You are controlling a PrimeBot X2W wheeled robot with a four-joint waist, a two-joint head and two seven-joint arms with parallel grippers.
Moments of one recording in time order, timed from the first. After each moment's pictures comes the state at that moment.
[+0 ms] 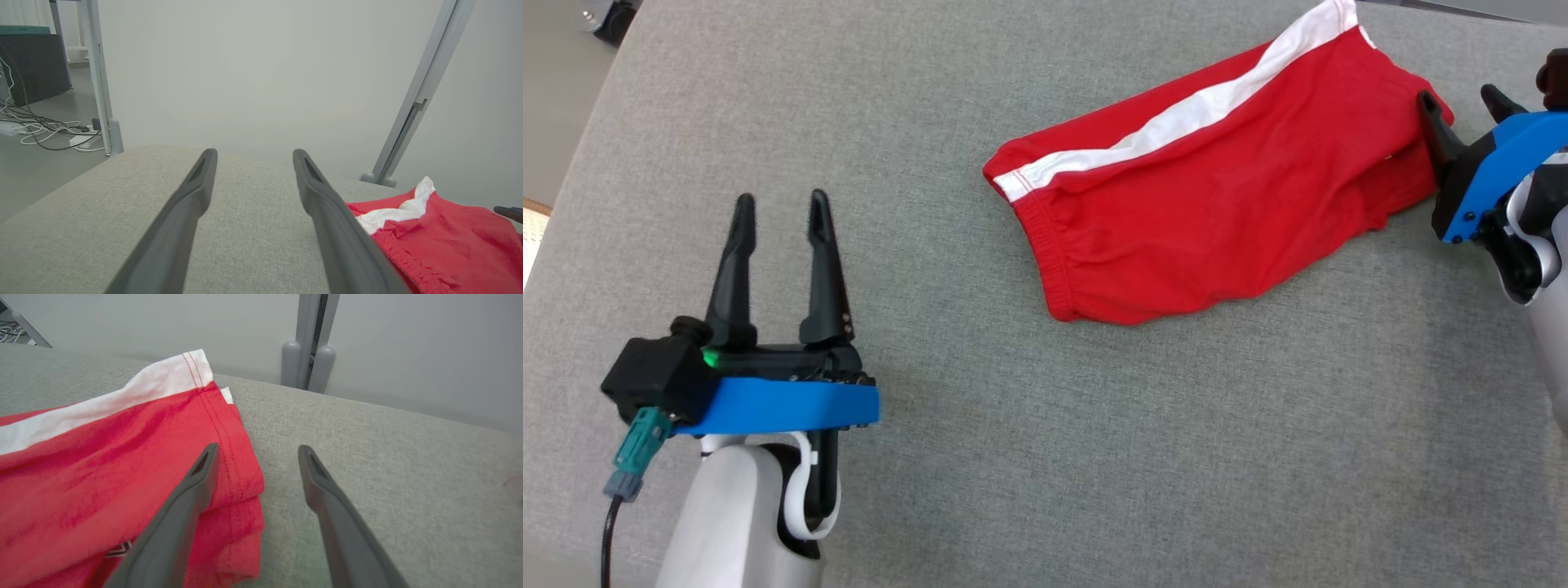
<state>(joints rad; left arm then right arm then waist) -0.31 0.09 -0.14 0.12 -0.36 -0.05 -0.26 -1.03 -0.38 0.32 1.06 0.44 0.13 0.00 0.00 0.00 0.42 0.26</state>
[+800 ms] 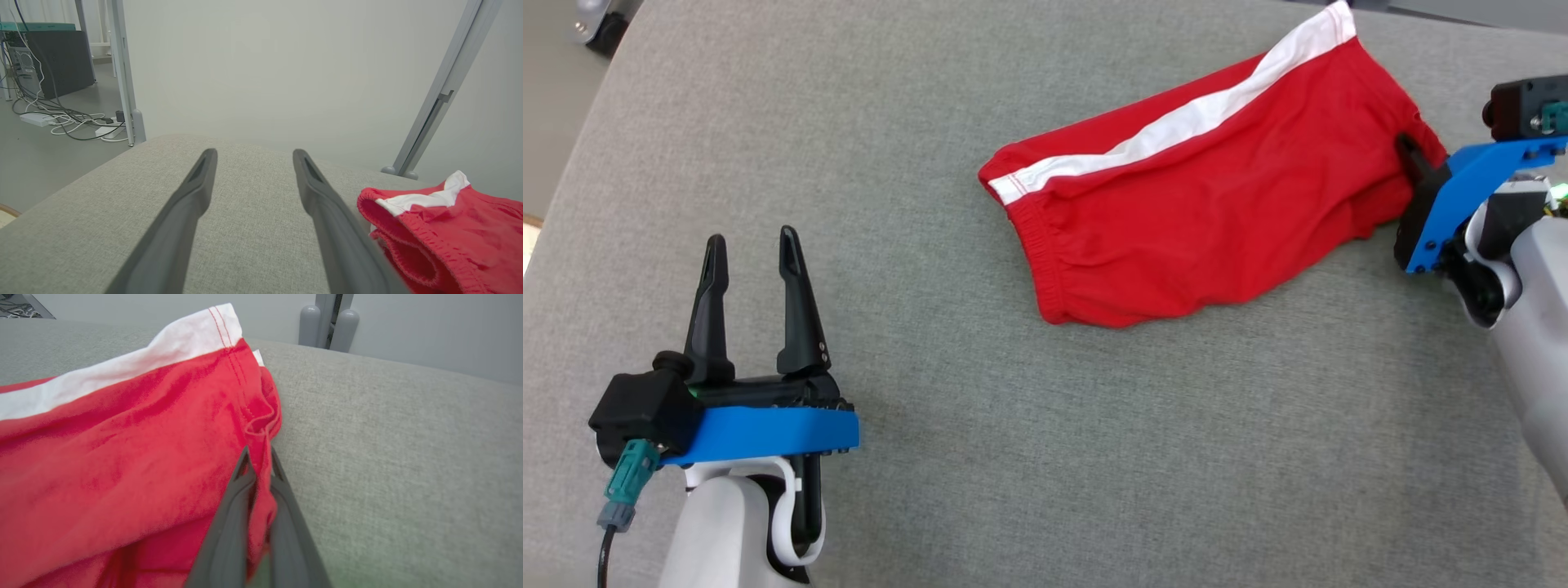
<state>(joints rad) -0.24 0.05 -0.04 0.12 -0.29 -0.06 -0.26 -1.03 -0.35 0.40 1.11 0.52 0.13 0.06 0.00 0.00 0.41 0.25</state>
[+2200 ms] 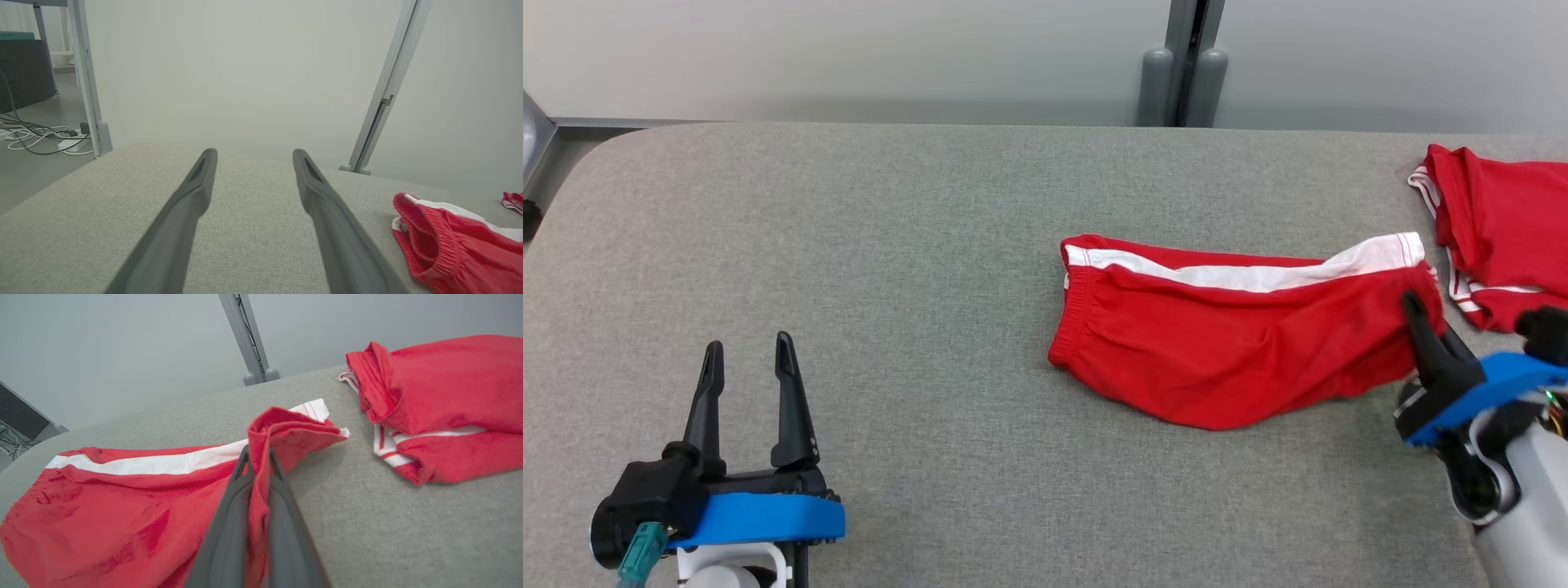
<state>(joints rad) -0.07 0.05 0.02 0.12 -0.22 -0.08 -0.26 -0.43 -0.35 0.16 0.65 0.69 0.13 -0.11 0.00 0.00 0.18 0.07</state>
